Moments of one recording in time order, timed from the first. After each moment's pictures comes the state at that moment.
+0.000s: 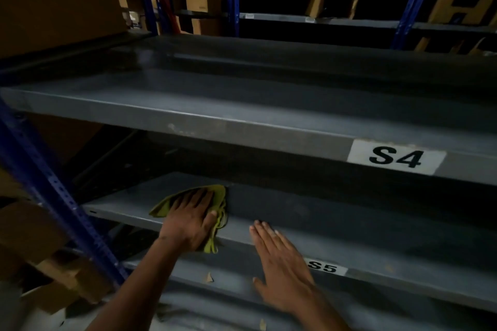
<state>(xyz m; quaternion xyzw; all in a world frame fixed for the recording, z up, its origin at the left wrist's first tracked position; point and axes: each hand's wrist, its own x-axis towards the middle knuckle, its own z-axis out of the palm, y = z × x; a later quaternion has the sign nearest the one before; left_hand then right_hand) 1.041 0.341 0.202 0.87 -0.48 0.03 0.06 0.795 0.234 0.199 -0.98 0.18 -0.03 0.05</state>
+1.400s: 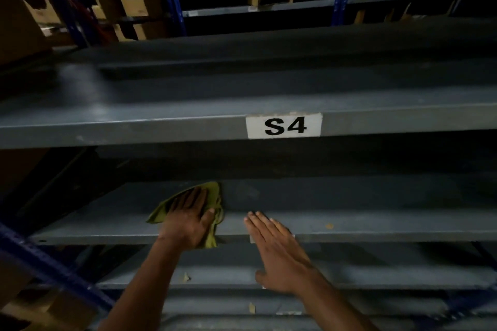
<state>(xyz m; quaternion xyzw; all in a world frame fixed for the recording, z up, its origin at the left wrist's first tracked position) 0.958 0.279 0.214 0.86 -0.51 -0.01 0.02 0.709 0.199 0.199 -0.97 0.21 -0.06 0.09</state>
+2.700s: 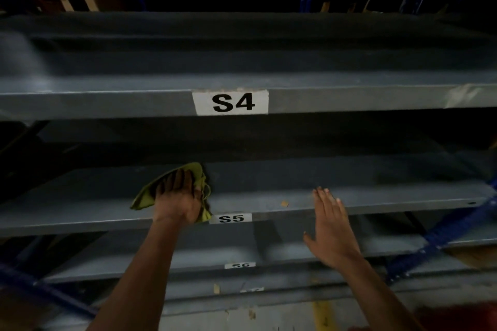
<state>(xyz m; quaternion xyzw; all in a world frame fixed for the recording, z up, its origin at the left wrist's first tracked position) 0.887 0.232 0.214 0.88 -0.47 -0.01 0.04 0.544 0.131 0.186 -0.87 0.48 -0.06 0.02</state>
